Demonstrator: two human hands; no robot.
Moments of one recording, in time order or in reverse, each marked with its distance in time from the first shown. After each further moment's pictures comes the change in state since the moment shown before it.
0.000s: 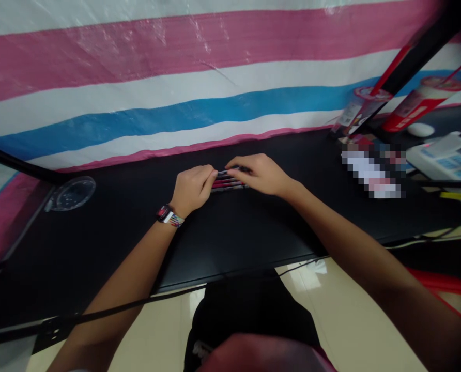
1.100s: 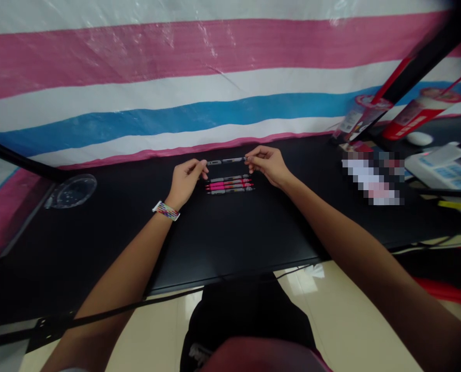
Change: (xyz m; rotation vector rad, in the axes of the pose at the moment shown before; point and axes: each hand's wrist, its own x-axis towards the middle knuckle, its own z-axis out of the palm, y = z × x) left_hand 0.001 -0.046 0.024 -0.654 0.156 -0.484; right_hand 0.010 0.068 0.021 0.834 0.377 0.406
